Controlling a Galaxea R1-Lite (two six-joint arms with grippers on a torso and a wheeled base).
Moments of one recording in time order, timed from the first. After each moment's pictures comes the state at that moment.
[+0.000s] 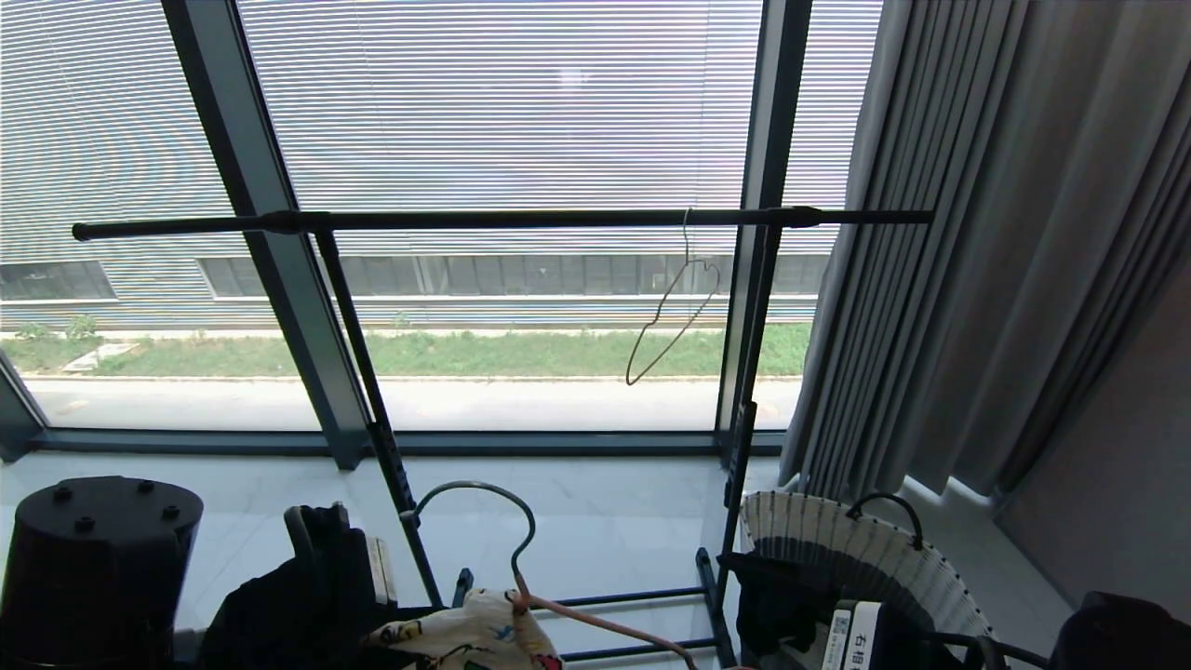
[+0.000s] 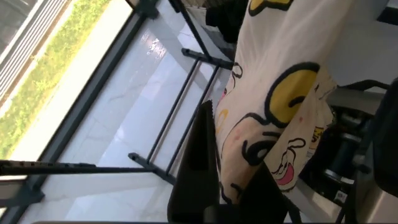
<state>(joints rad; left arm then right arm) -0.47 1.26 -0.34 -0.29 -0.34 0.58 1.18 1.67 -0.25 -1.26 -0.08 -0.20</state>
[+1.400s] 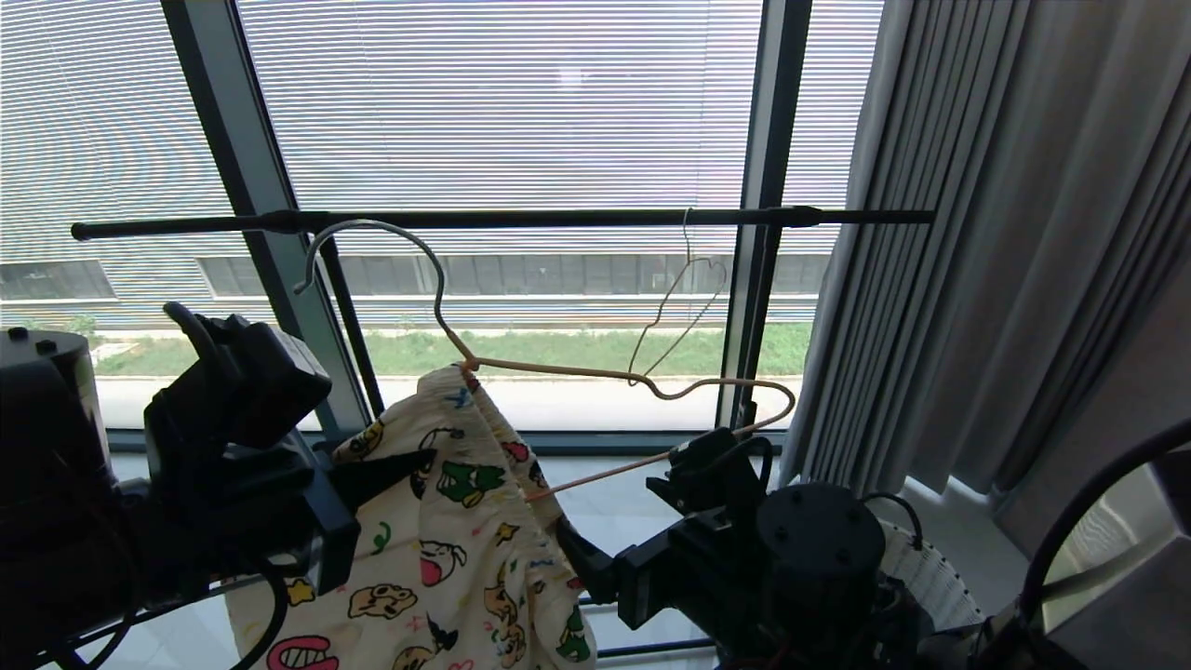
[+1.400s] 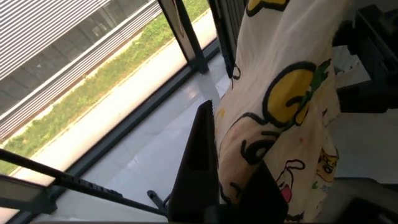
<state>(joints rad) -0.35 1.26 -0.53 -0.41 -0.32 0.42 1.07 2.05 -0.67 -1.25 -0.22 0.28</state>
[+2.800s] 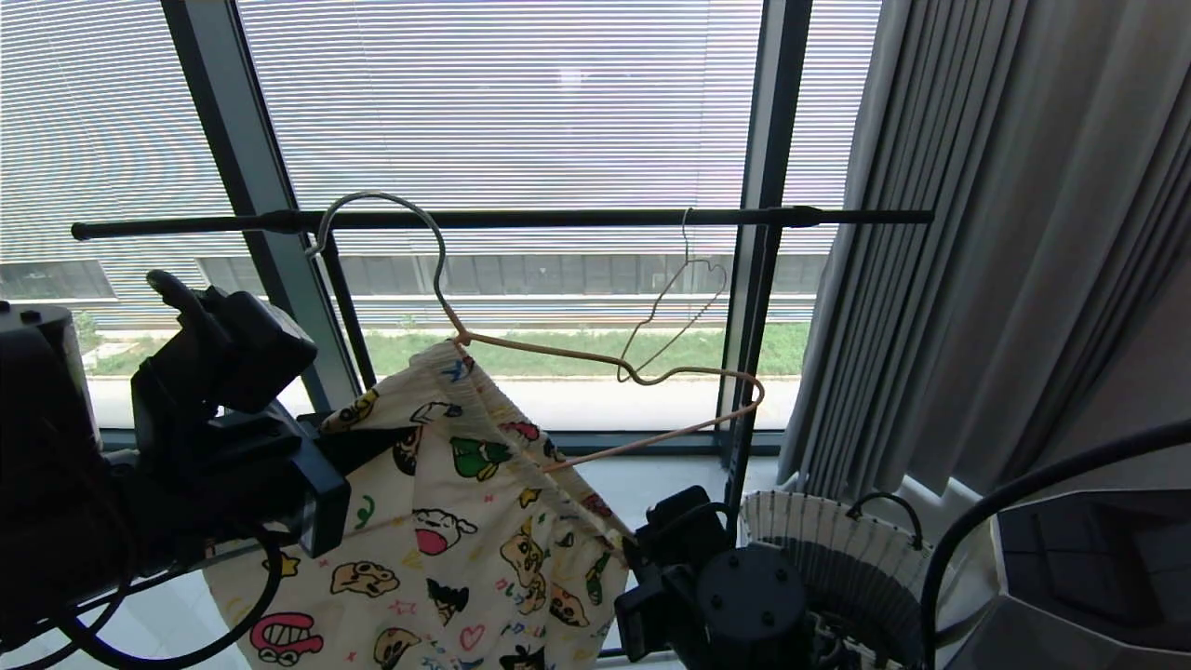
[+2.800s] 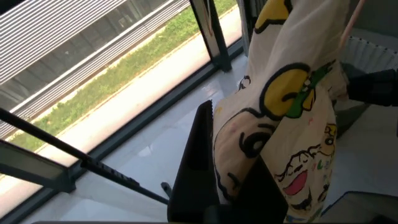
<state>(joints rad) -0.29 1.26 -0.57 -0.41 -0.27 0.42 1.09 2.18 -0.66 -1.25 -0.48 0.19</state>
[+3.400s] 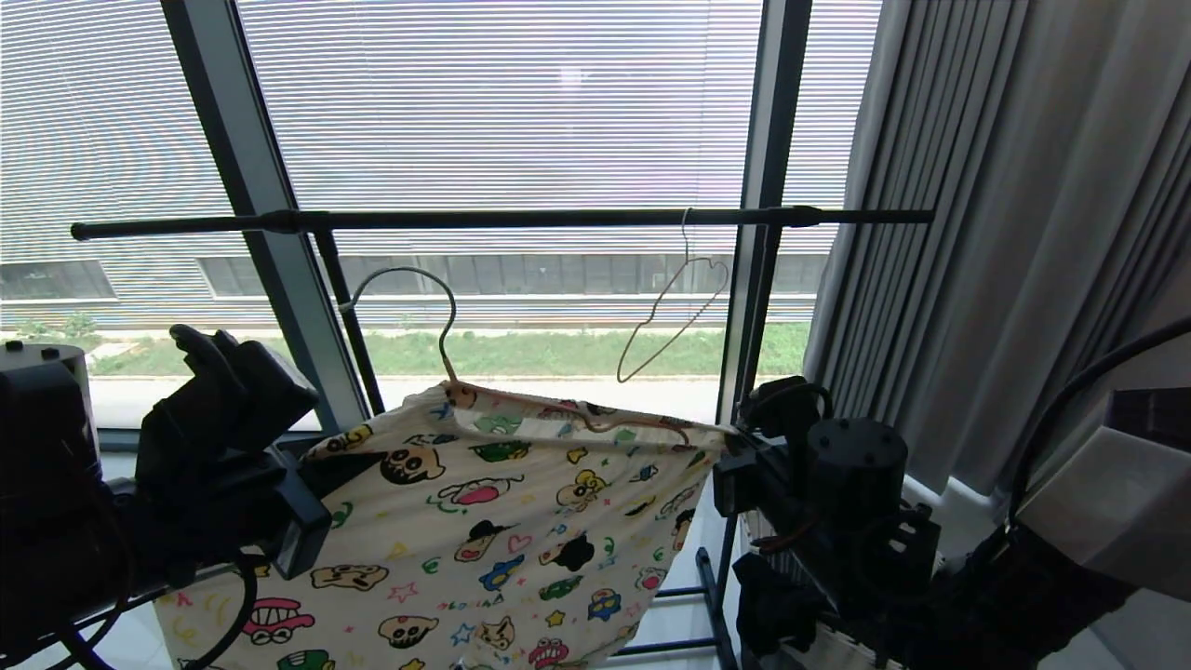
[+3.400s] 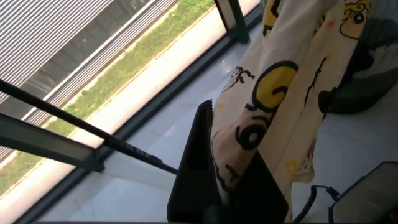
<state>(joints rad) -0.20 1.28 -0.50 -0.42 -0.28 0.56 0.80 2.07 -0.67 -1.24 -0.44 0.07</state>
